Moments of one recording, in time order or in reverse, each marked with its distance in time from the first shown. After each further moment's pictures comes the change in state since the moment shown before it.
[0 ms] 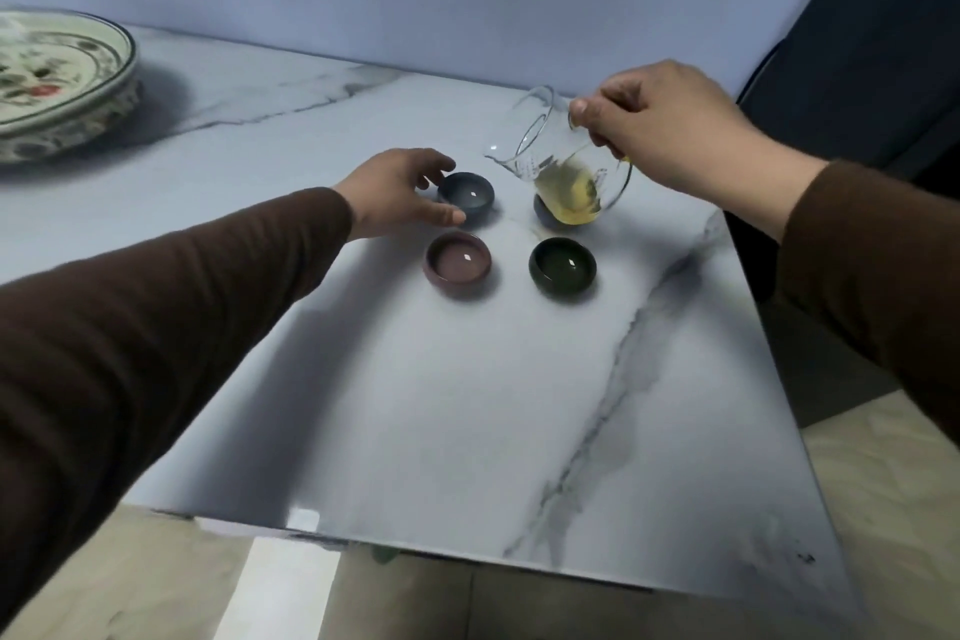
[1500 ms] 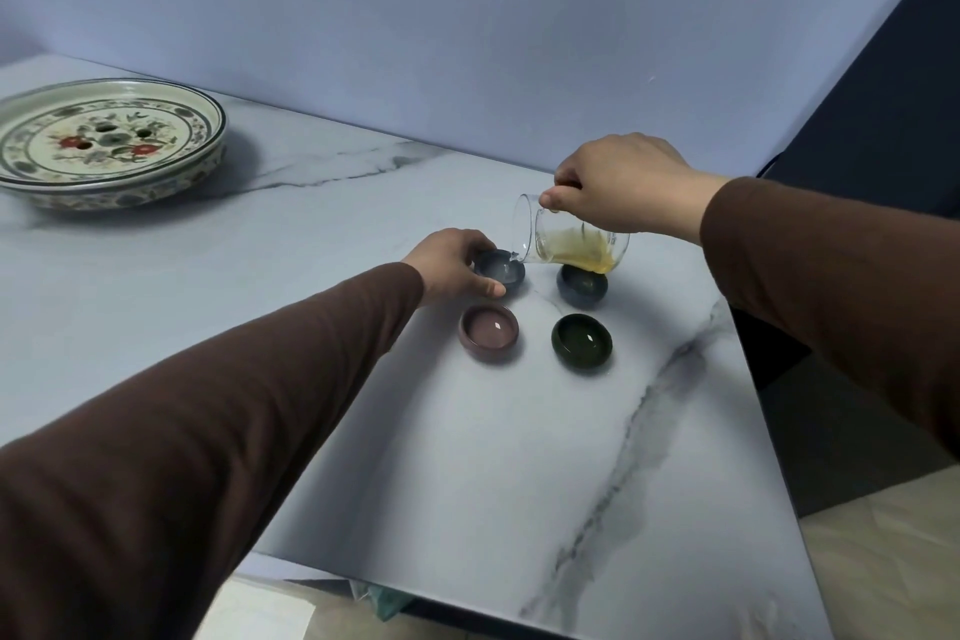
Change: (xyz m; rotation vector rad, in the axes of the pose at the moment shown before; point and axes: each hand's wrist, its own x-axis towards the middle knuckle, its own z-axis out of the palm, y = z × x) left_hand 0.002 0.009 0.010 -0.143 0.017 -0.072; right_hand 0.056 -0.048 0.000 -0.565 -0.164 -0.274
